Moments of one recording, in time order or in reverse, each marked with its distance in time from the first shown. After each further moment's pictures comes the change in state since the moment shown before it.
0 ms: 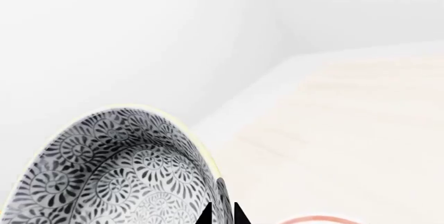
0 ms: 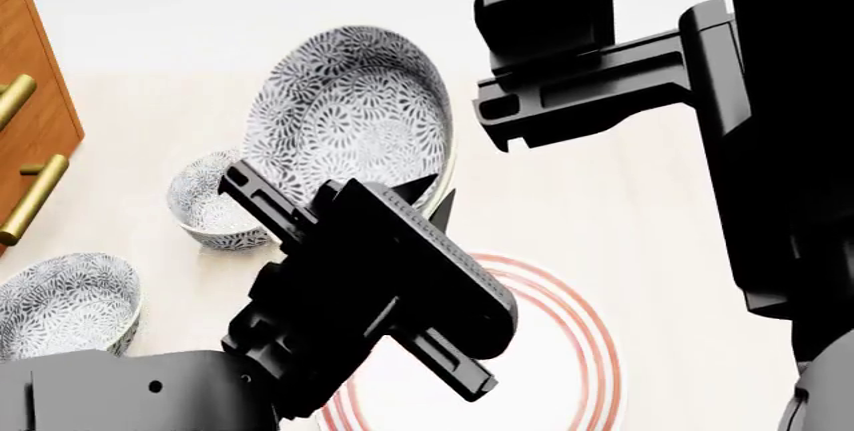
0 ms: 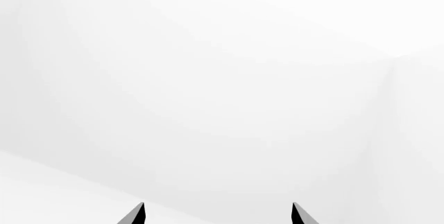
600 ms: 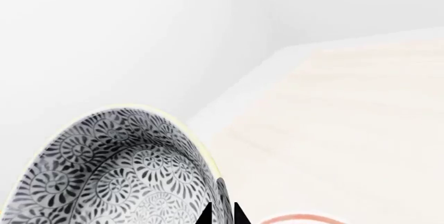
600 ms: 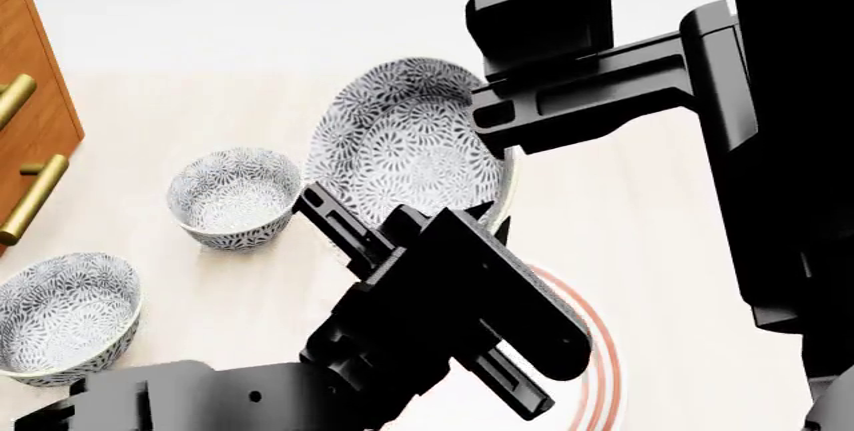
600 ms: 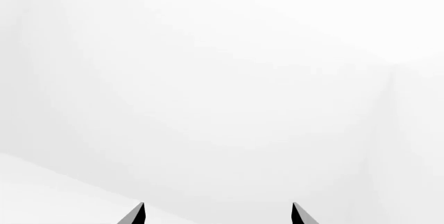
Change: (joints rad) left arm 0.008 0.118 0.090 -0.165 0.082 0.063 0.024; right arm 0.041 0.011 -0.013 -0.013 0.050 0.000 0.025
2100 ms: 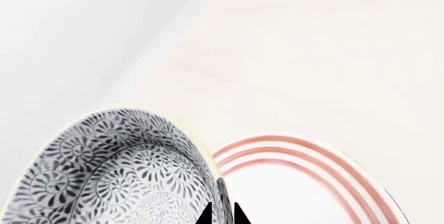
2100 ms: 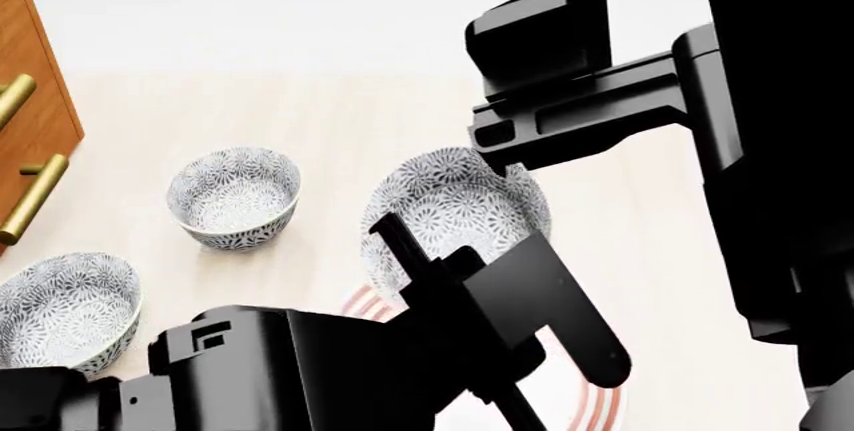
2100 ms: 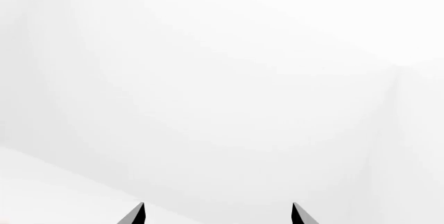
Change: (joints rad) left arm -0.195 0.138 0.292 -0.456 -0.229 0.069 0.173; right arm -0.013 0.023 -0.025 -0.018 -0.030 -0.018 -0.031
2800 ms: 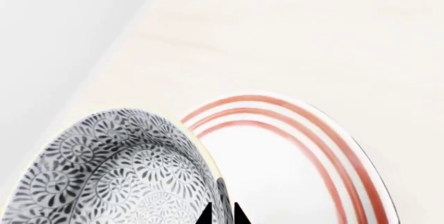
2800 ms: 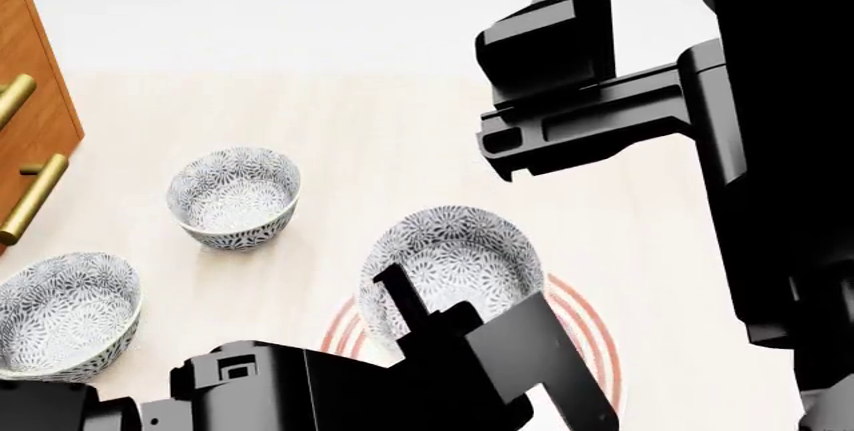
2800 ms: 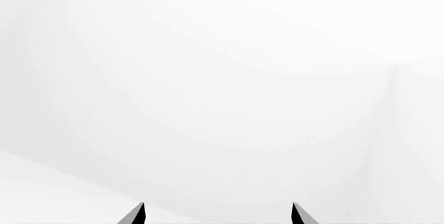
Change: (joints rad) left arm 0.001 0.003 0.166 -0.040 -0.096 0.065 -0.002; right arm -0.058 0.017 0.008 -0.020 -0.064 -0.036 -0.035
